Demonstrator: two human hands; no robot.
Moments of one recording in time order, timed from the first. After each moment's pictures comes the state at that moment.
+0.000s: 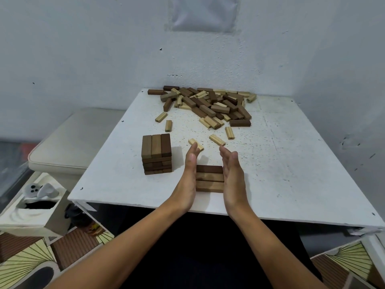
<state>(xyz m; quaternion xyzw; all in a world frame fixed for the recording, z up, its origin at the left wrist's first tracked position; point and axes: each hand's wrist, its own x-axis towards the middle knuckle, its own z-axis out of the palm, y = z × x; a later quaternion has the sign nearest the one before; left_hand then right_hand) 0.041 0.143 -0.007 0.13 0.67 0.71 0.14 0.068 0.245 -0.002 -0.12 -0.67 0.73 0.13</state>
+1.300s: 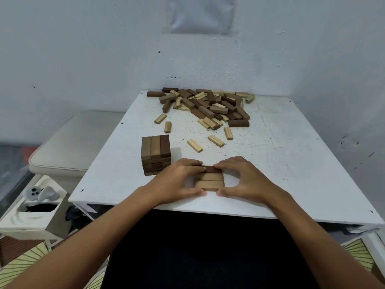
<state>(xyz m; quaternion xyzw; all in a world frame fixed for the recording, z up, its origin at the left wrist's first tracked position) 0.002 0.096 0.000 0.39 0.89 0.23 0.06 0.061 0.327 0.003 0.08 -0.94 0.32 -0.02</state>
